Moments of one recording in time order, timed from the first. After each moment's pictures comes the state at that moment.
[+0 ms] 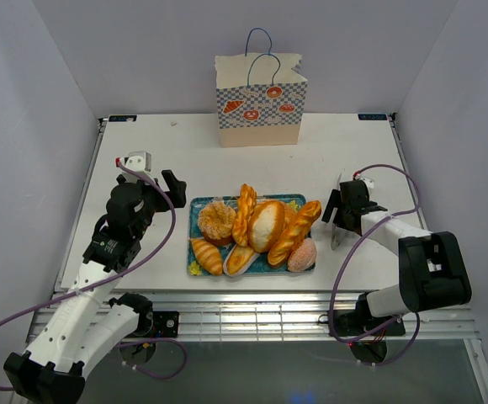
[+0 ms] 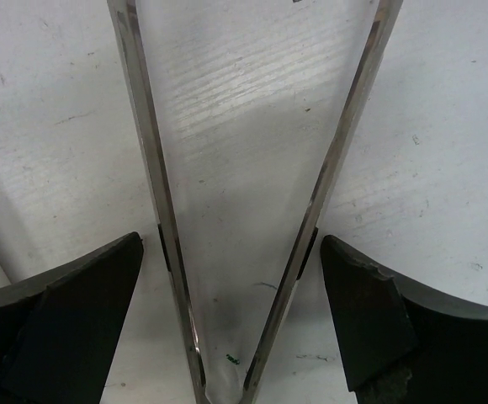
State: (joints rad) left arm -0.37 0.77 0.78 -0.25 -0.19 -0.30; right arm 0.20 1.41 0.63 -0.16 0.26 0.43
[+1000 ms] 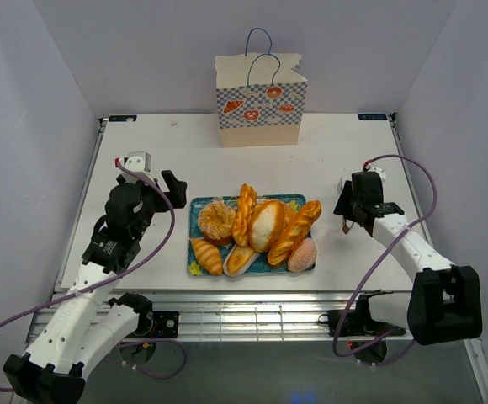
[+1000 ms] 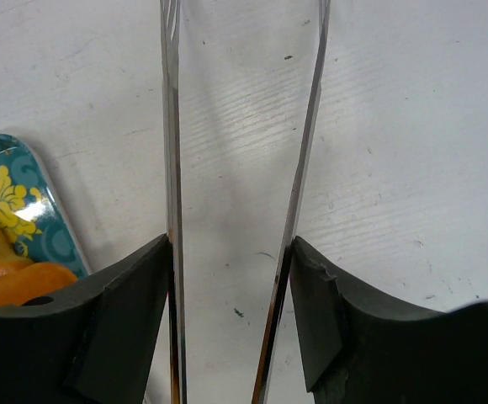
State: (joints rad) left arm -0.38 0.76 0.78 -0.25 -0.18 -0.30; right arm 0.17 1.25 0.71 -0.33 0.24 0.41
